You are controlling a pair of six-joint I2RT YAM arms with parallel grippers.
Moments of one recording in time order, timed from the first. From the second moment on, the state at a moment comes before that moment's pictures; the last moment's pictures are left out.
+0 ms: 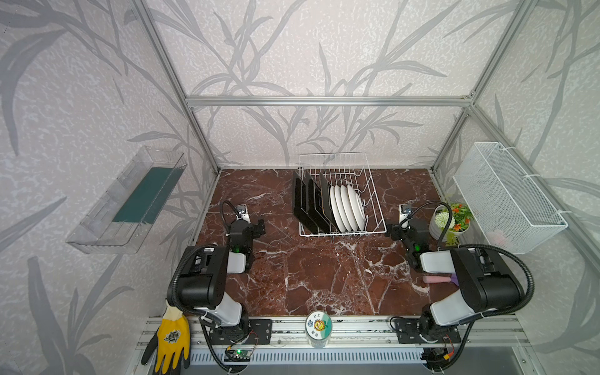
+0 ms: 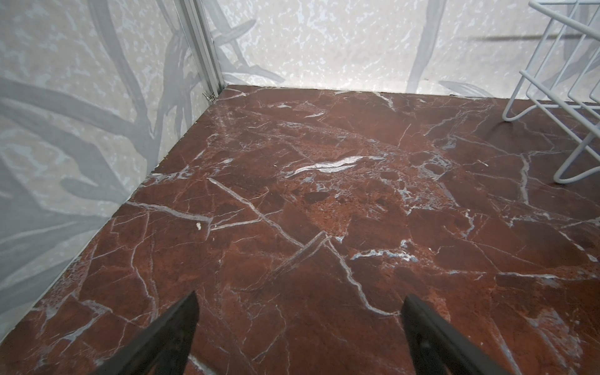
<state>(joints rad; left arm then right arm) 0.02 1.57 0.36 0.86 -0.20 -0.04 0.10 1.56 0.38 0.77 0.10 -0.04</state>
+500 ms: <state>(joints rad) 0.02 1.42 0.44 0.63 -0.22 -0.04 0.10 1.42 0.38 0.67 0.12 -0.04</state>
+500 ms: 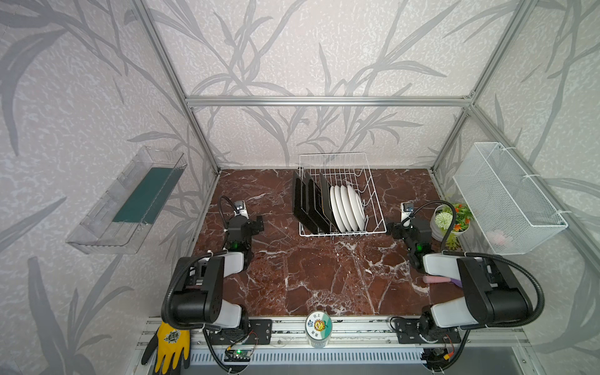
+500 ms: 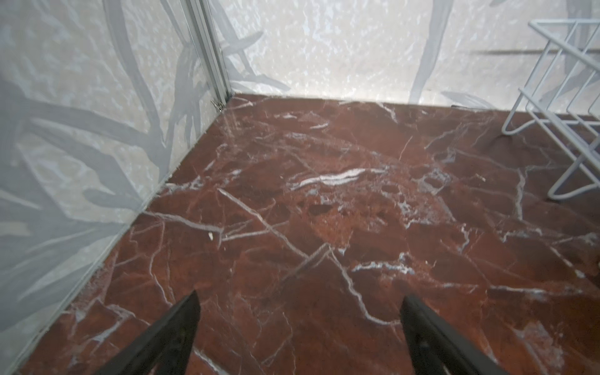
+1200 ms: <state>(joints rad) 0.02 1.12 1.10 -0.23 0.01 -0.07 0.10 0.88 0.68 -0.07 0.00 0.08</state>
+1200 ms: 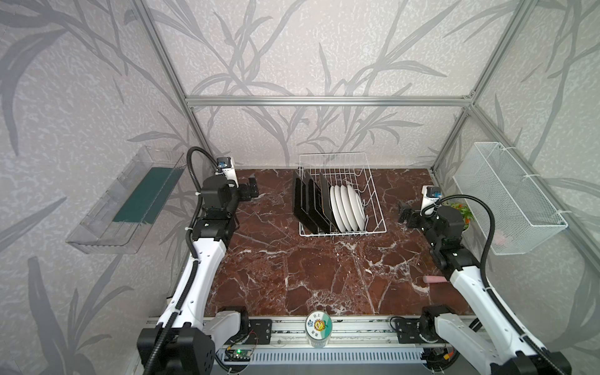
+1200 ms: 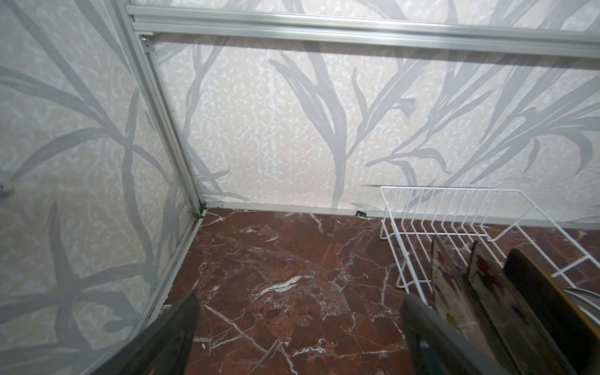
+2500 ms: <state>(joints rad) -0.24 1.45 1.42 -0.78 0.16 -0.36 0.35 1.02 1.13 -0.69 -0.12 -0.01</state>
